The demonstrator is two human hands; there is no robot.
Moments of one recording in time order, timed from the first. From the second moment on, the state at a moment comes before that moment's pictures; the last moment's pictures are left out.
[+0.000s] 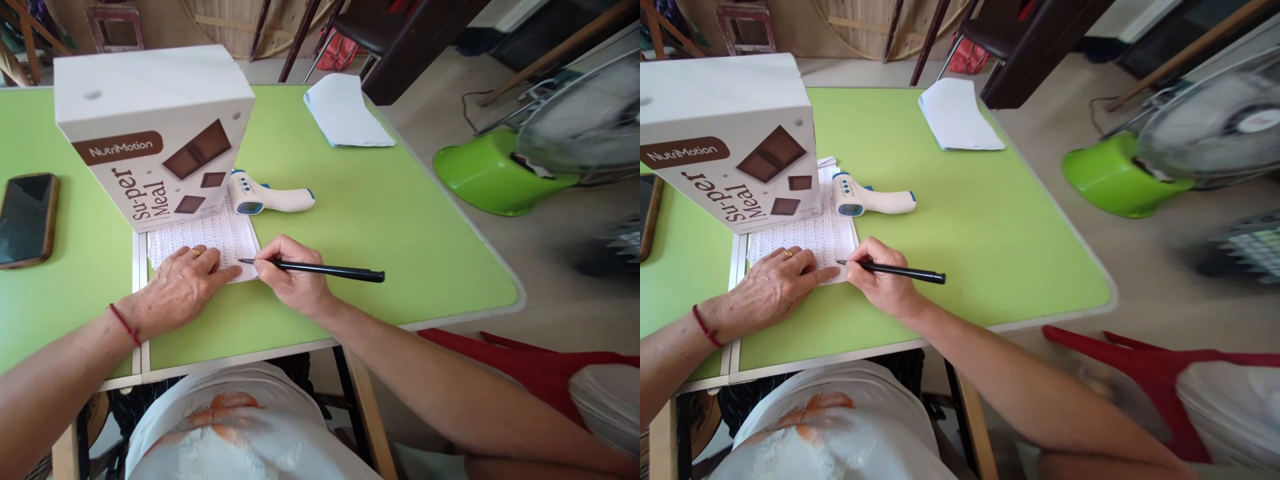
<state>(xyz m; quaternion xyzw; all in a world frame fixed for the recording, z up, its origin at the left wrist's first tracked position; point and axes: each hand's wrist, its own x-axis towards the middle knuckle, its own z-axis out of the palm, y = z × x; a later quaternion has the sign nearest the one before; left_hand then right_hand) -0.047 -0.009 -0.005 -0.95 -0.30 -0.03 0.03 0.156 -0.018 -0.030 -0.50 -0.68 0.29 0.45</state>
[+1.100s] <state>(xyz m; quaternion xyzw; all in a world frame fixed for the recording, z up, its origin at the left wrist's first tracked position) -0.047 -0.009 -0.002 -0.95 -0.30 -0.01 0.02 0.157 -0.018 -0.031 -0.48 -0.70 0.28 0.45</state>
